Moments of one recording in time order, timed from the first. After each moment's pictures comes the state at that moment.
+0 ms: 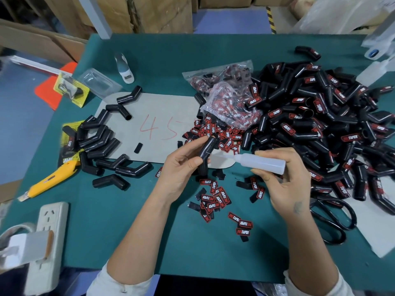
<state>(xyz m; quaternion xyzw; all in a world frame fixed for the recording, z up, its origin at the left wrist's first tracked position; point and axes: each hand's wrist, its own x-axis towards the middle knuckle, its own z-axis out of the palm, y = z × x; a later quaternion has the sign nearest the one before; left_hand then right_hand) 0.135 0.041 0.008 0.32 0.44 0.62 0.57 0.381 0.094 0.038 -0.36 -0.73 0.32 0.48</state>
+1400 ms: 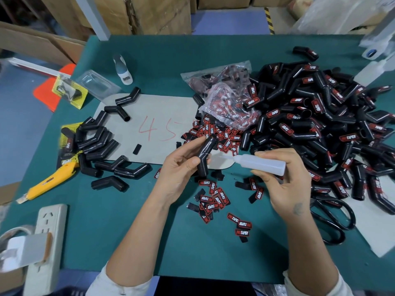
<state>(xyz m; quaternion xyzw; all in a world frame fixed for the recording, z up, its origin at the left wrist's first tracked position) 0.133 0.040 0.003 0.30 0.40 0.63 0.59 0.382 0.094 0.041 -0.35 -0.74 0.31 0.48</state>
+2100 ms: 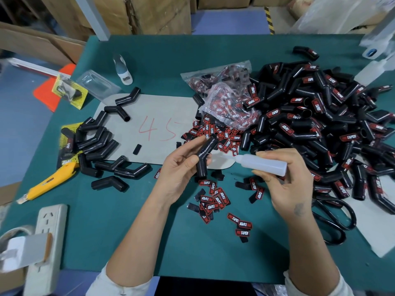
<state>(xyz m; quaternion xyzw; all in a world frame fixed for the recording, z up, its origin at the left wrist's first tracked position) 0.133 0.041 0.001 0.29 0.37 0.64 0.61 0.385 0.094 0.040 -0.35 -0.74 0.30 0.49</state>
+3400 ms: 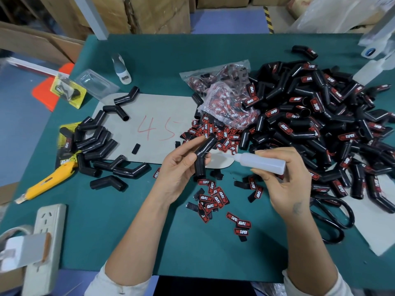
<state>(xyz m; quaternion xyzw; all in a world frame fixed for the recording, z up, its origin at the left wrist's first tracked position) 0.134 0.041 0.001 0.27 0.36 0.64 0.62 0.384 0.093 0.041 -0.35 -0.74 0.31 0.49</state>
